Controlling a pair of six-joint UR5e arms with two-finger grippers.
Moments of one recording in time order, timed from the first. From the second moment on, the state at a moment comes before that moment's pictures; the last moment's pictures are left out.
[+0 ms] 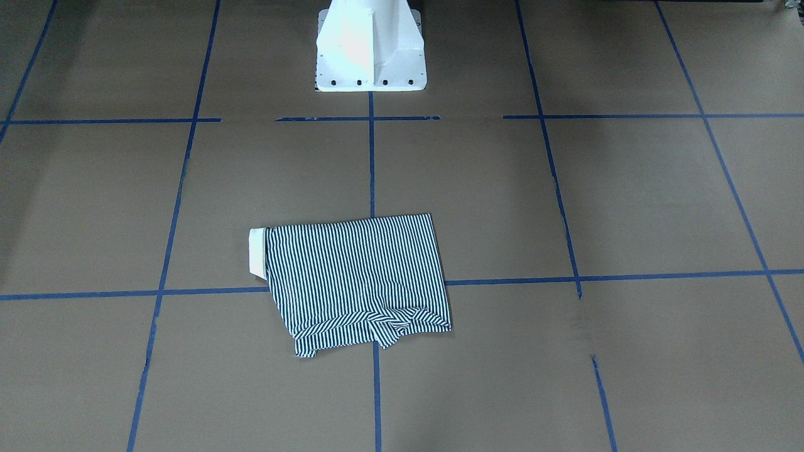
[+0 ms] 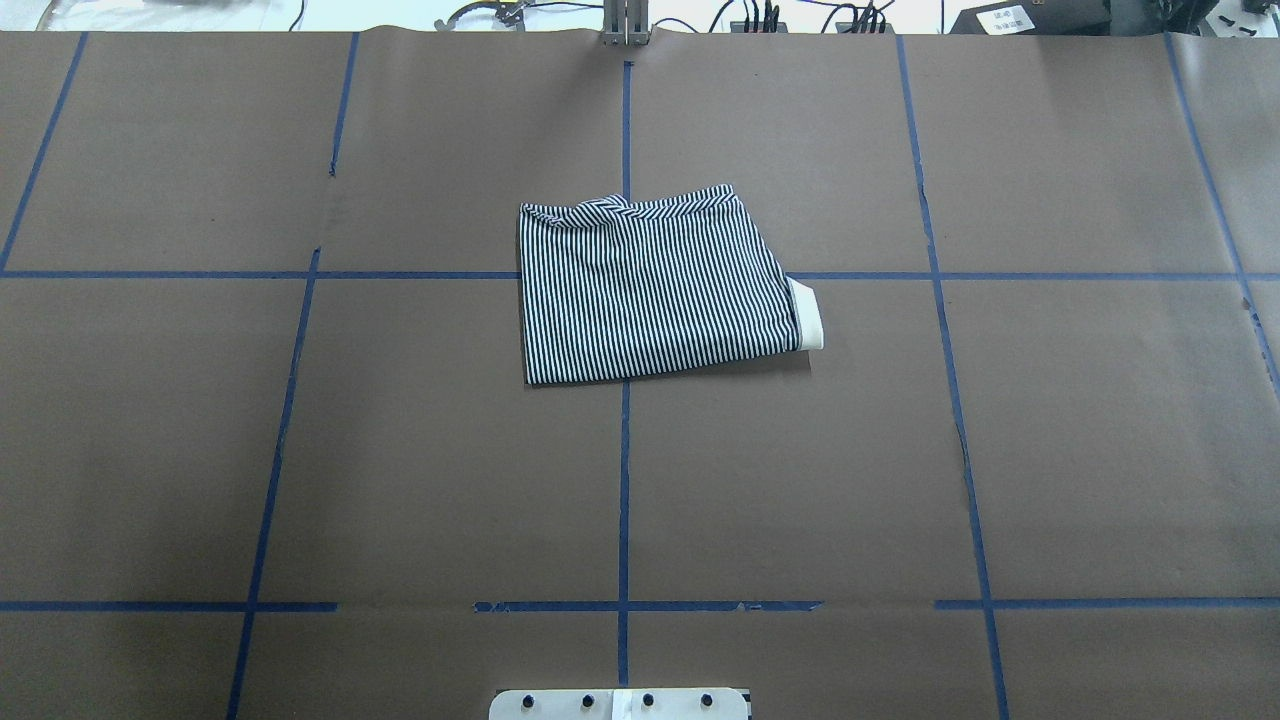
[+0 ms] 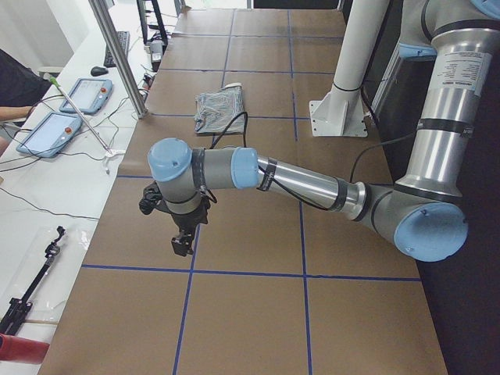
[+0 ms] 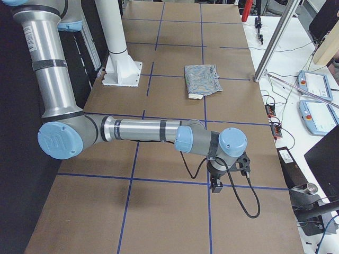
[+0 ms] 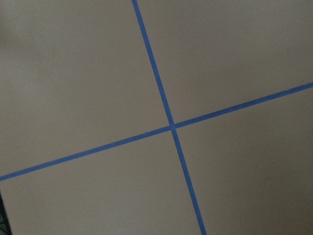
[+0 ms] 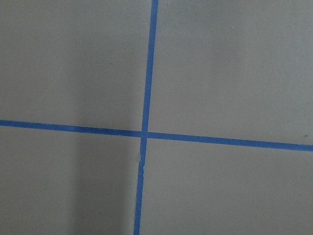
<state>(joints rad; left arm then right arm) -1.66 -1.69 -1.69 -1.25 -2.38 0.40 1.66 -1.37 1.41 -1.75 2.36 -0.22</state>
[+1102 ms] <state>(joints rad) -1.65 -1.58 -1.66 -1.46 -2.34 0.40 1.59 -1.41 1.42 -1.74 2.35 -0.22</state>
